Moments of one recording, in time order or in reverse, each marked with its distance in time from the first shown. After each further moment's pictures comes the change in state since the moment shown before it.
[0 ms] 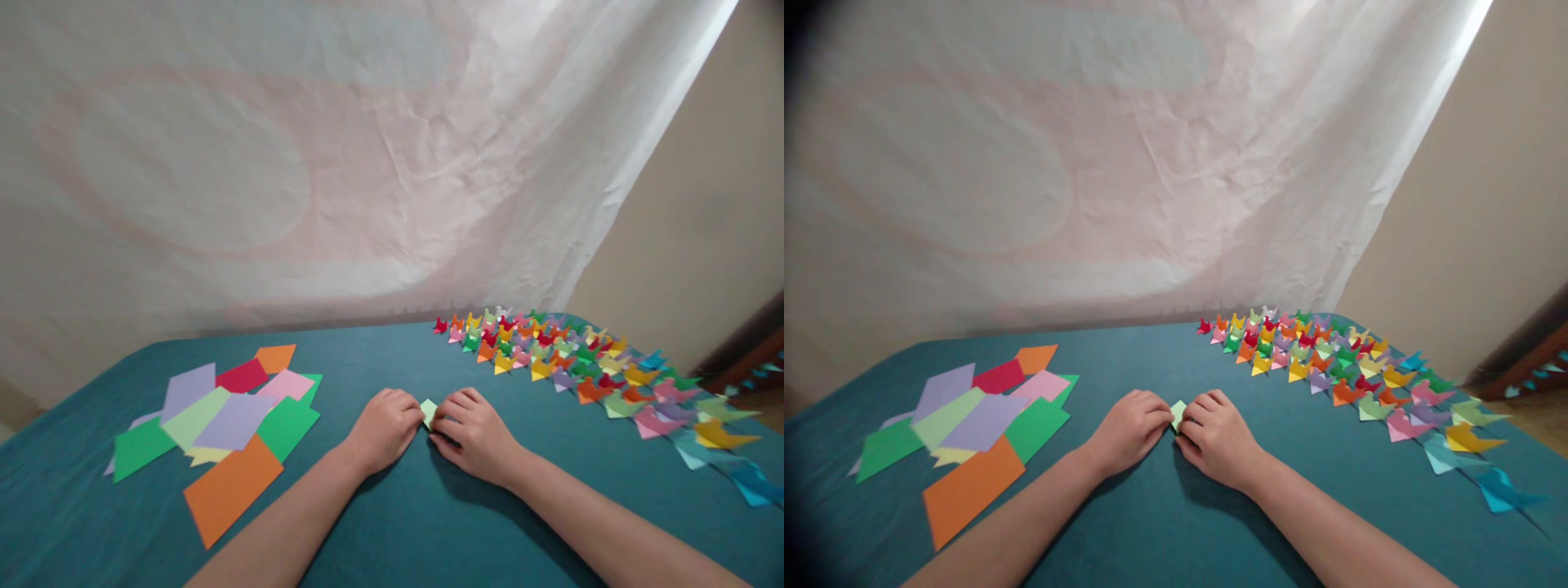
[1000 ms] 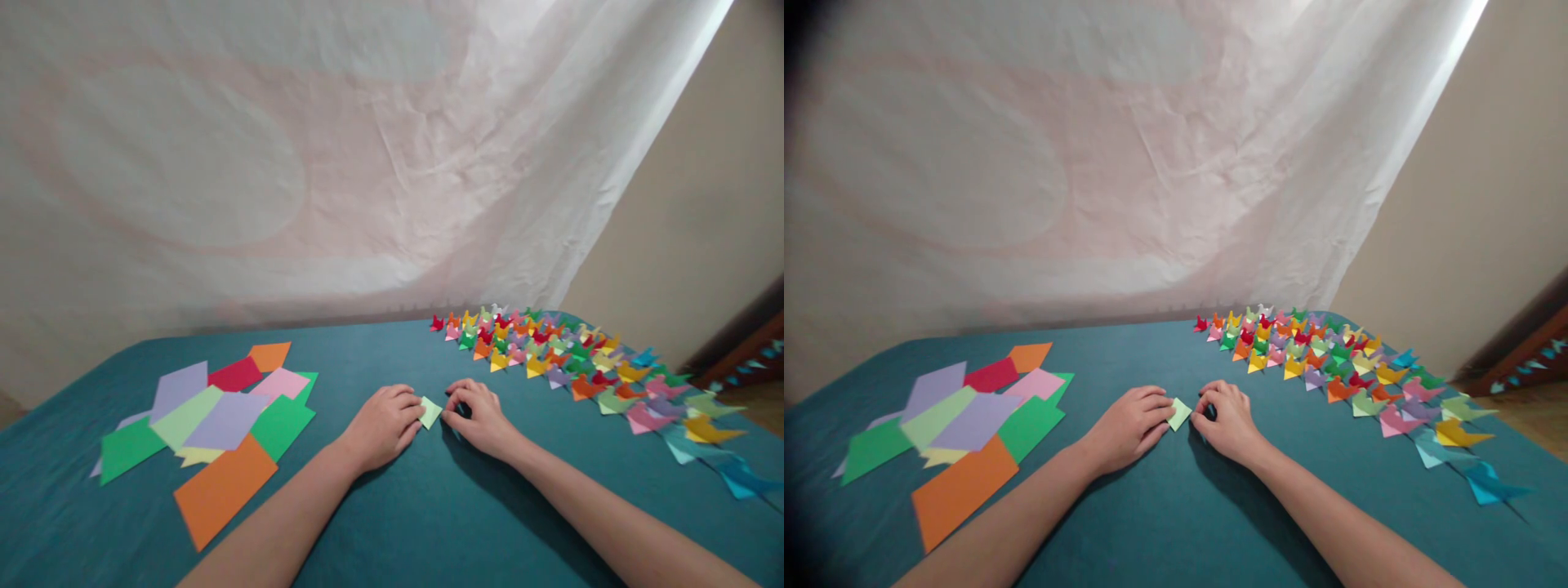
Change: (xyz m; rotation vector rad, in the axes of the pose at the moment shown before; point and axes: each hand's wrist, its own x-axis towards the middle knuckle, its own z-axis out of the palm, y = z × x) left_hand 0.002 -0.002 0.001 -0.043 -0.013 0.039; right_hand -0.009 0.024 0.012 0.289 -0.015 0.644
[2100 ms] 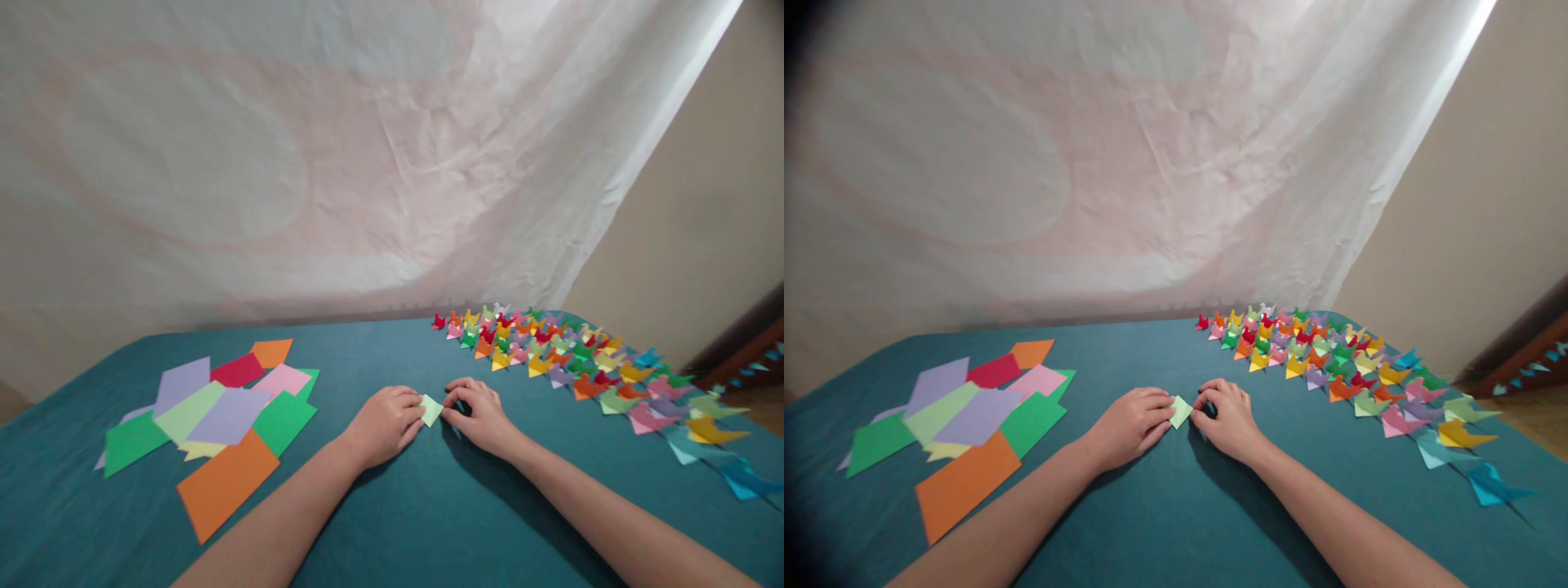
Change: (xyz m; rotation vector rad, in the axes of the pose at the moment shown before) left_hand 0.000 0.001 0.001 0.000 0.031 0.025; right_hand 0.001 0.002 0.002 -0.031 0.014 -0.054
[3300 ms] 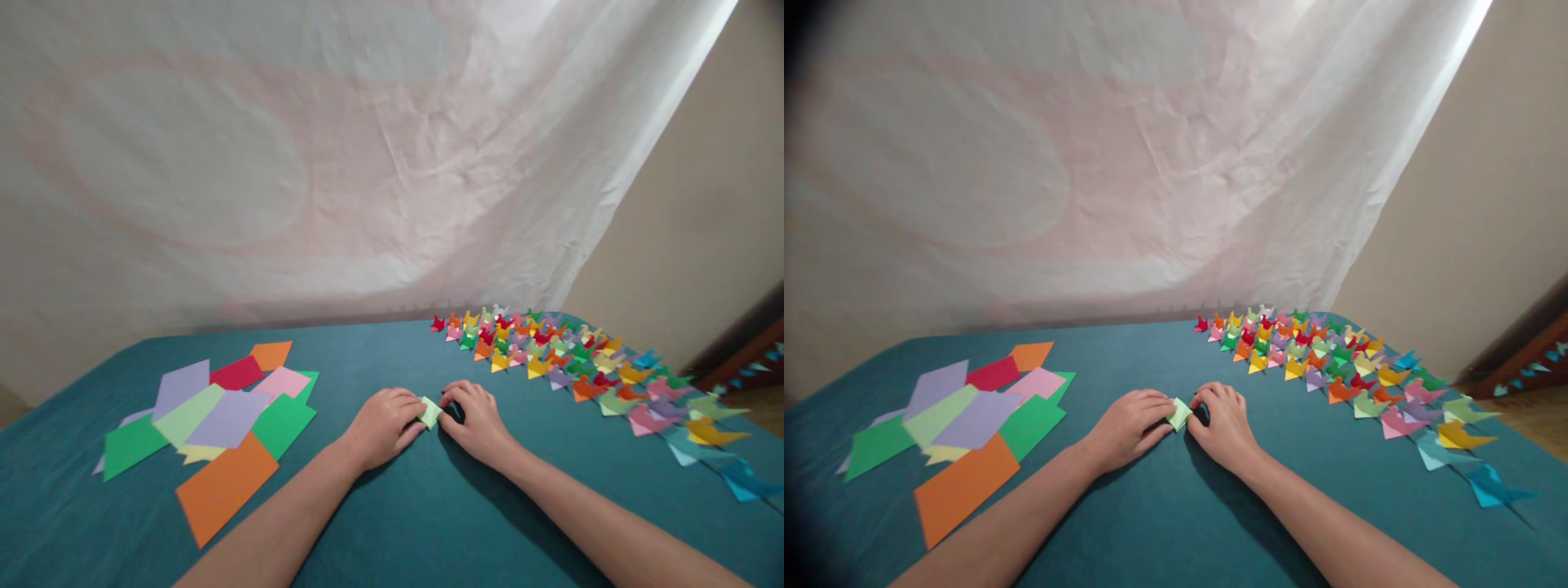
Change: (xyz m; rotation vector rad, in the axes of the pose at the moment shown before) left_hand 0.001 0.003 -0.005 -0.047 -0.050 -0.071; right_hand -0.004 -0.017 0.003 -0.049 0.019 0.046
